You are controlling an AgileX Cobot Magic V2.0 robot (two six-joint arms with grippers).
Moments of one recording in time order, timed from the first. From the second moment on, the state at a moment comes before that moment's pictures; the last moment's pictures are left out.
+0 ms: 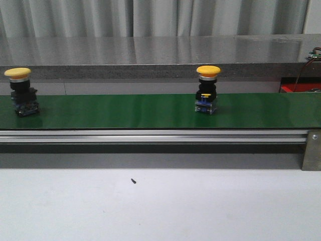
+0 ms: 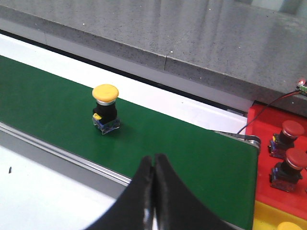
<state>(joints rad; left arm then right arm) -0.06 0.41 -0.54 -0.14 0.50 0.09 -0.01 0.53 -0.49 0.75 0.41 -0.87</state>
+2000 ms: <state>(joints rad) -0.06 0.34 -0.50 -0.18 0.51 0.09 -0.01 1.58 -0.97 0.79 0.36 -0.87</state>
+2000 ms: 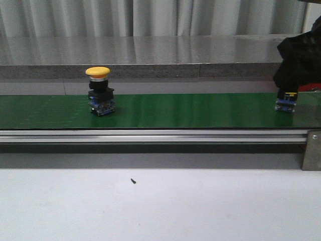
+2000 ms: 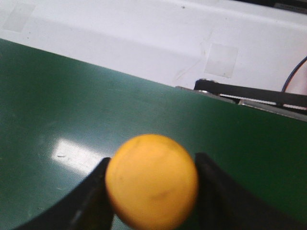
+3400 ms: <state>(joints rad) -0.06 0.34 -0.50 -0.18 0.51 0.09 -0.54 1.05 -0.52 0.80 0.42 -0.84</state>
